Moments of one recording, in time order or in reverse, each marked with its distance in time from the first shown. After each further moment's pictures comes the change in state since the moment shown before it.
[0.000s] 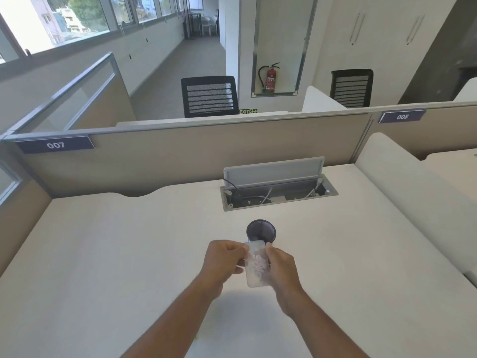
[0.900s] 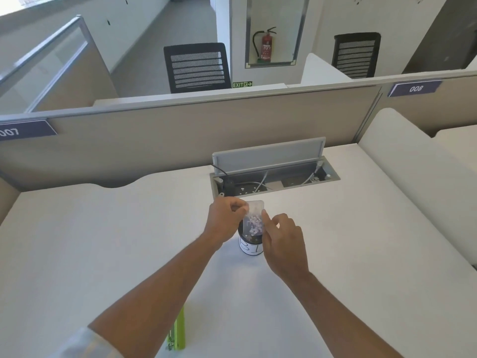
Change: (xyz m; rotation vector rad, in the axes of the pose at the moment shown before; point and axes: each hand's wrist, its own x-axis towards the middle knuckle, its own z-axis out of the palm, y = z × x) left_hand 0.119 0.035 0.032 0.390 0.101 0.296; right_hand 0.090 0.002 -0.027 -1.147 0.318 -0.939
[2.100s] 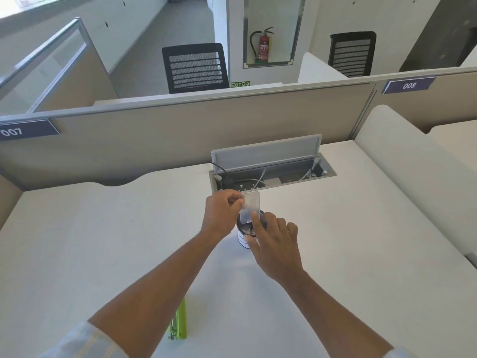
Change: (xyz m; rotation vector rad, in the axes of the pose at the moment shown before) left_hand -0.009 0.000 -0.006 0.066 0.119 0.154; right_hand -0.020 -0.002 0.018 -0.239 0.041 -0.144
